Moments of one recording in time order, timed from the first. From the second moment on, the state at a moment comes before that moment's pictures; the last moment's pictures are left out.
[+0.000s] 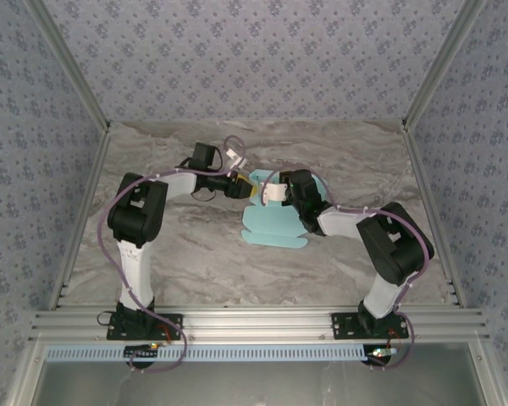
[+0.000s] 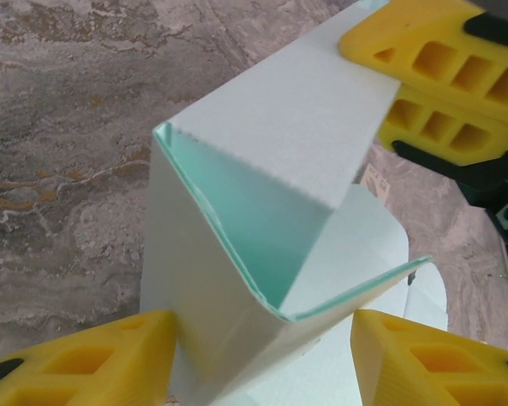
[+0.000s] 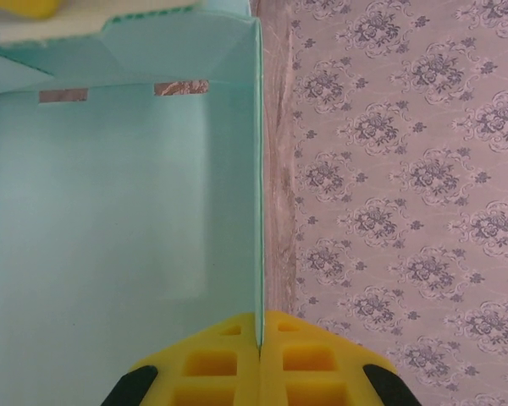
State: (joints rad) left arm -0.37 2.10 1.32 -0.05 0.97 0.07; right arm 0.57 1.72 0.81 0.52 0.21 -1.32
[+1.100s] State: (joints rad) left arm -0.39 2.07 1.22 0.10 0.92 0.01; right arm 0.57 1.72 0.81 0.51 0.23 -1.29
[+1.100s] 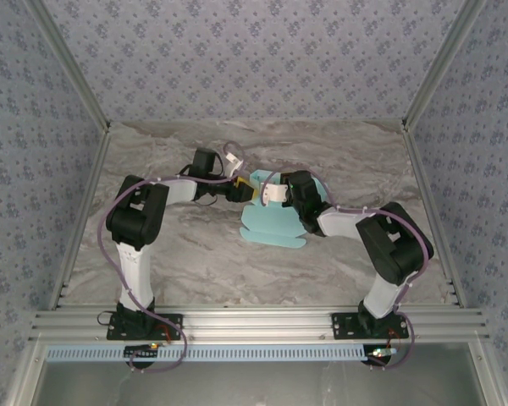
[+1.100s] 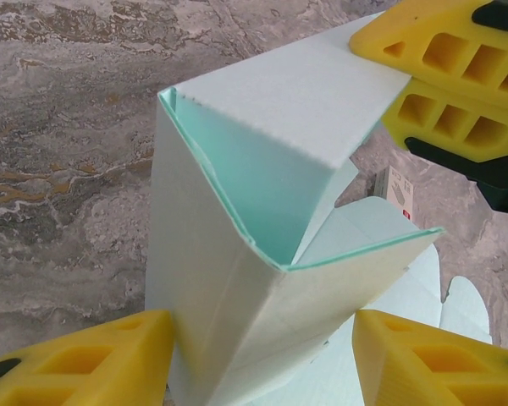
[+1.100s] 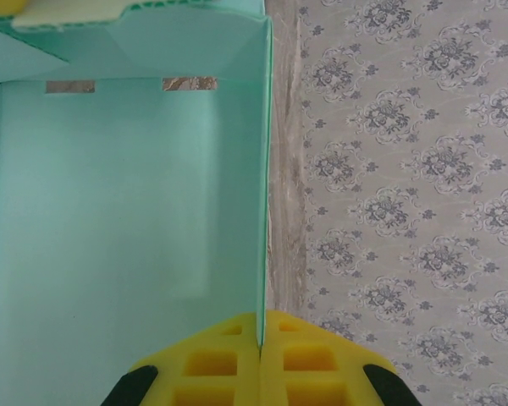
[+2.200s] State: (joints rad) left arm -0.39 2.07 1.19 0.18 0.85 0.00; right arm 0.55 1.67 0.82 0.43 0.19 -1.24
